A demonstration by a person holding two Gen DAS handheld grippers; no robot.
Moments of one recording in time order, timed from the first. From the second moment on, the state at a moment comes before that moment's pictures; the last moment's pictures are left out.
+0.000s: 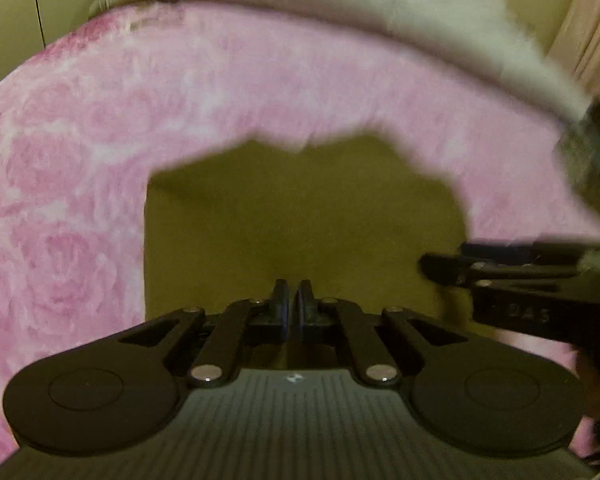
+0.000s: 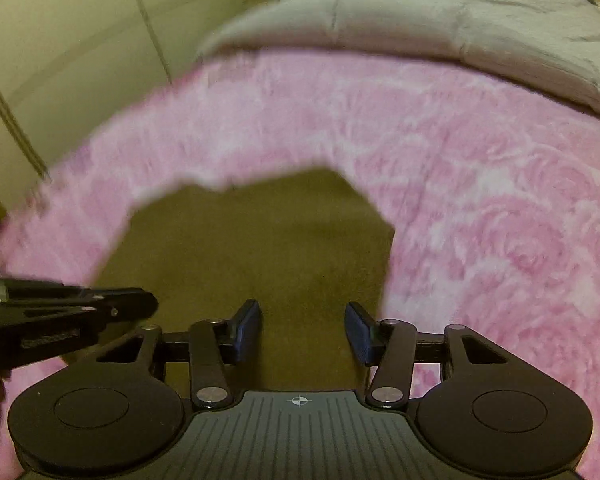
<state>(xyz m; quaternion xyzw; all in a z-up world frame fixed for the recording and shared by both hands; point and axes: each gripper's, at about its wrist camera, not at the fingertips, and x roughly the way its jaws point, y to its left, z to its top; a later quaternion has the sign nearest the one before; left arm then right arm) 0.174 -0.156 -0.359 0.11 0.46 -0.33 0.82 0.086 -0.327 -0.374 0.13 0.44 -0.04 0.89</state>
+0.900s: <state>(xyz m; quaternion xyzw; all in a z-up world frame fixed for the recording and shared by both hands) 0.078 -0.033 -0.151 0.15 0.51 -0.27 0.80 -0.027 -0.227 -0.163 0.20 0.50 -0.15 0.83</state>
